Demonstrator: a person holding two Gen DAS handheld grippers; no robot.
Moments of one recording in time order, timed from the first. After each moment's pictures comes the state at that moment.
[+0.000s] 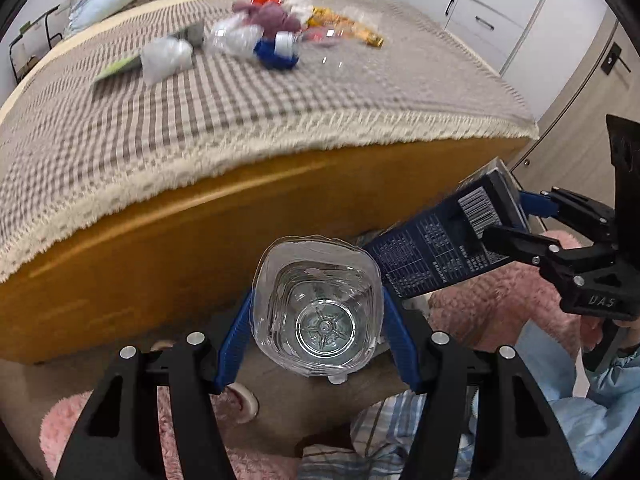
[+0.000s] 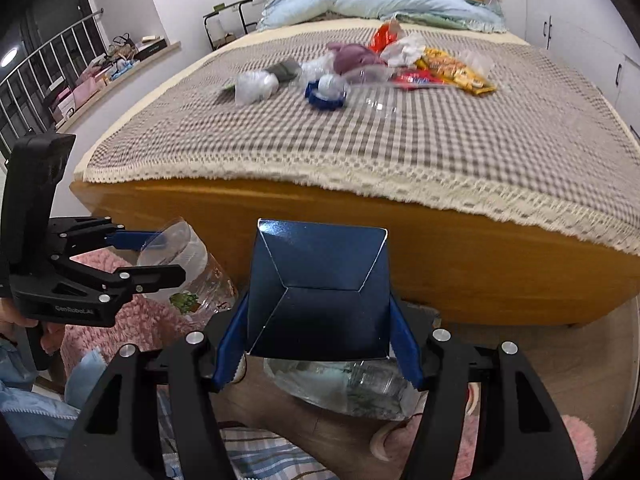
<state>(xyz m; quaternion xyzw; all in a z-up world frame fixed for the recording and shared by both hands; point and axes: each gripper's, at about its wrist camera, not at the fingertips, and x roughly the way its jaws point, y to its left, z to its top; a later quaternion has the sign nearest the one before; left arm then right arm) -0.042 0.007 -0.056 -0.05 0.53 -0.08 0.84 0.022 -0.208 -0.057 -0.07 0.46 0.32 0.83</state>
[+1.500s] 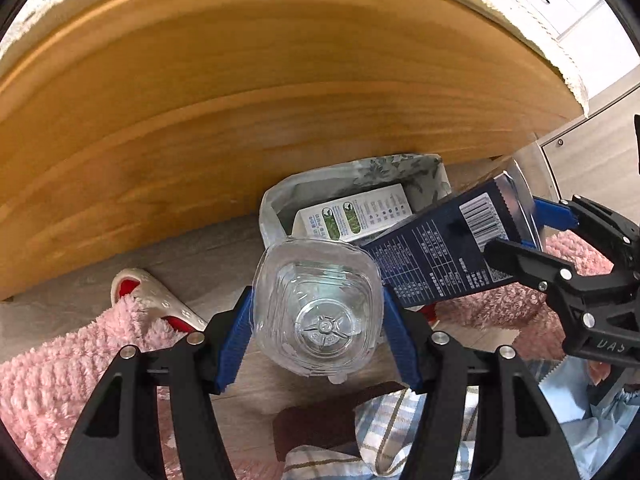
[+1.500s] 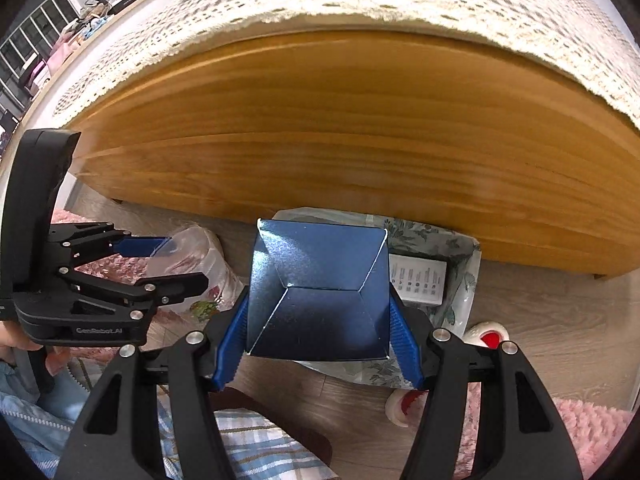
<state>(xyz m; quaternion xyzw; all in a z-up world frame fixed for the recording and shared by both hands) -0.024 0.000 -0.186 -0.09 0.63 -0.06 0.77 0.030 -0.191 -0.159 -0.09 0.56 0.30 0.77</state>
